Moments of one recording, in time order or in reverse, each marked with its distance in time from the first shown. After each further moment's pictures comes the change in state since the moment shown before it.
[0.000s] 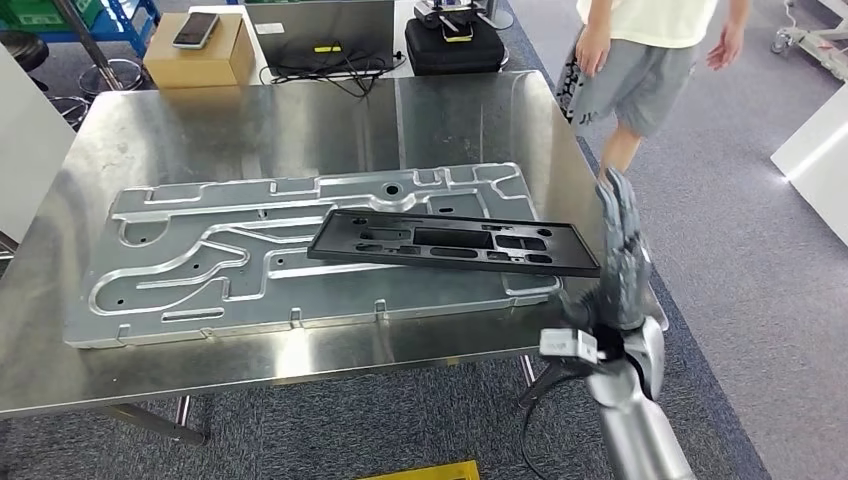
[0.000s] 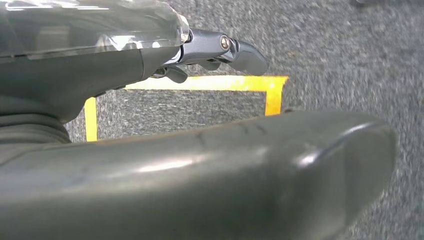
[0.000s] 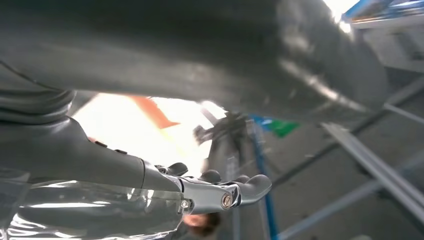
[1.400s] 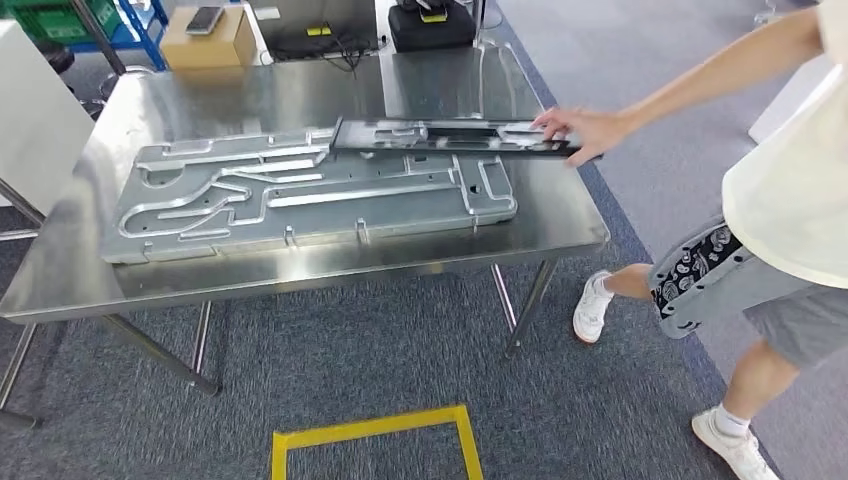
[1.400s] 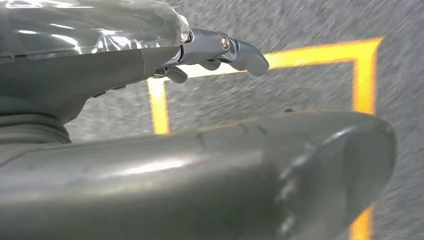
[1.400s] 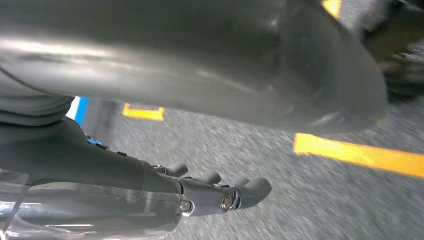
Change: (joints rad) left arm 0.000 -0.020 -0.081 0.001 -0.010 -0.014 0.088; right arm 0.131 0.106 -0.899 1.382 0.457 0.615 0.815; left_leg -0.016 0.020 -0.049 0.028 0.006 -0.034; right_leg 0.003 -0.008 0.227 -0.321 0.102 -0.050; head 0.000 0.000
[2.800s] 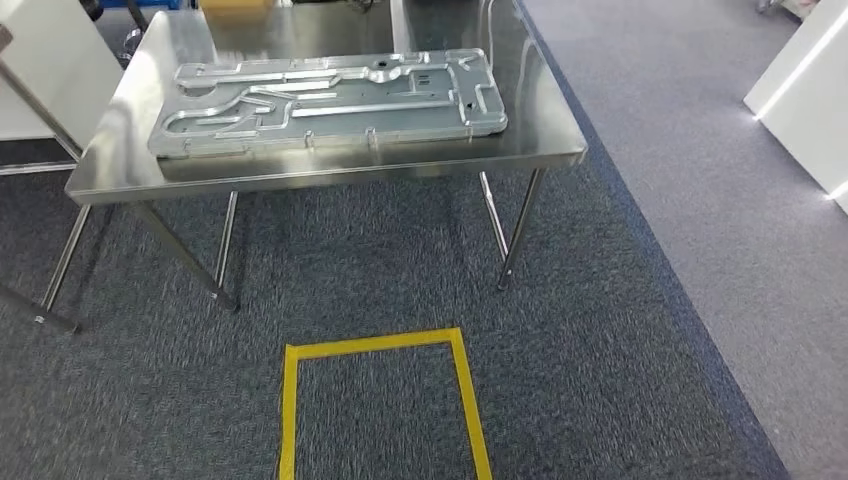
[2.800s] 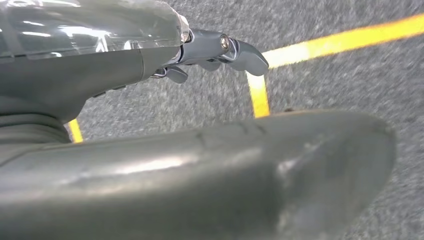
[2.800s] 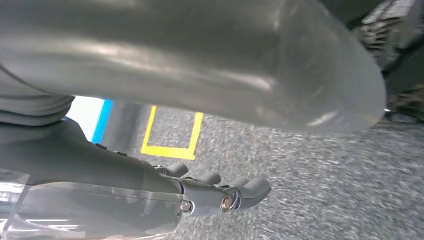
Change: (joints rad) left arm -0.016 -0.010 -0.146 0.000 0.001 0.017 0.076; right arm -0.008 0.027 -0.101 0.032 -0.039 -0.005 -0.013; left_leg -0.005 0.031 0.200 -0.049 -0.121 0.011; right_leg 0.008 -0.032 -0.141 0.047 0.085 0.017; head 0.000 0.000
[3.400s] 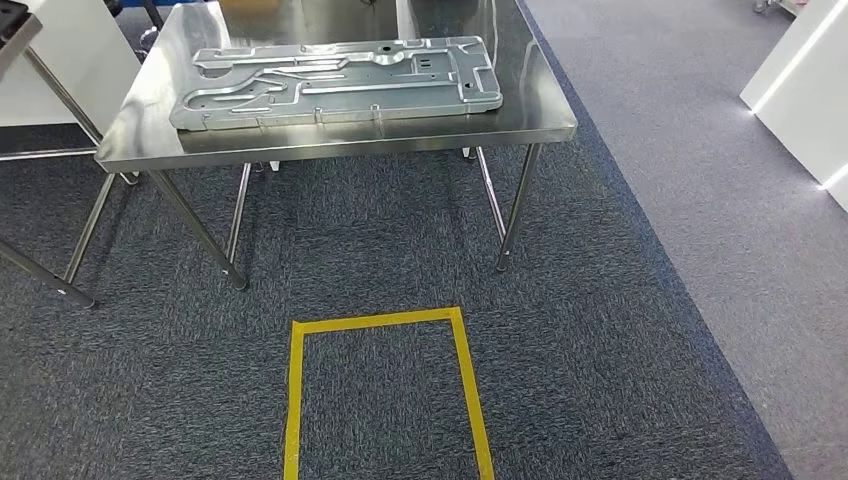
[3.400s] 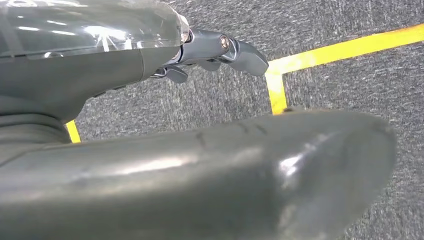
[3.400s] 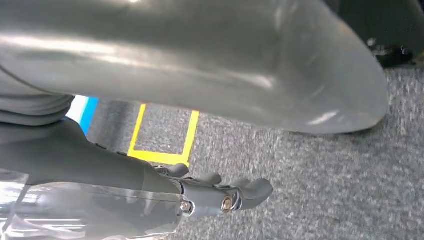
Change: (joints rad) left arm -0.004 0.019 -0.020 0.000 0.000 -0.007 -0.053; right arm -0.016 0.003 -0.029 0.005 0.000 -0.009 -0.040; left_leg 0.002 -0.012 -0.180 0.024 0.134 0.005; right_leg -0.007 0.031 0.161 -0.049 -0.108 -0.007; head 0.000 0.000
